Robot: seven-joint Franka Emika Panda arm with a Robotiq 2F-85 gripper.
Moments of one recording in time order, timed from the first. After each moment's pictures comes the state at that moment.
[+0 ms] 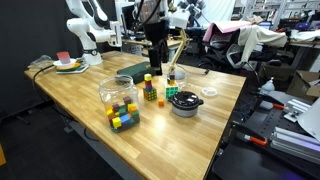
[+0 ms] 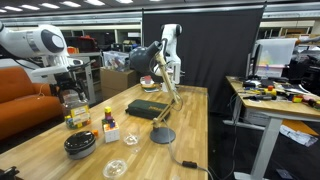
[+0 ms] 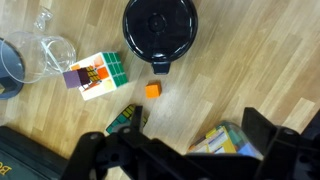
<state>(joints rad) 0.24 0.19 0.26 -2.24 -0.31 2.33 0.09</state>
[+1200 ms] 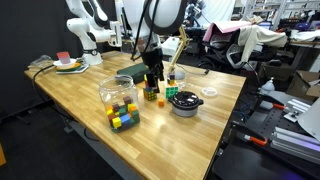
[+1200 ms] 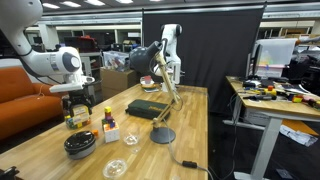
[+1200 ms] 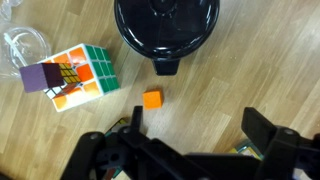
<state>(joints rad) 0.26 0.46 0.20 -2.10 -0.34 2.38 0.05</state>
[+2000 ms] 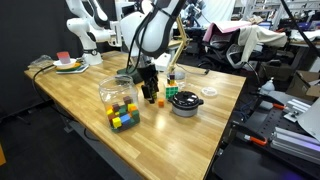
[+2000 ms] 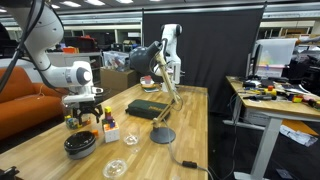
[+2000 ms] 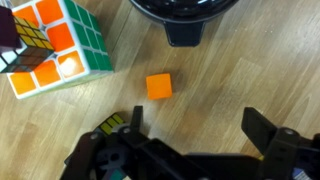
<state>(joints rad) 0.26 0.69 0.17 -1.90 -0.33 2.39 -0.02</state>
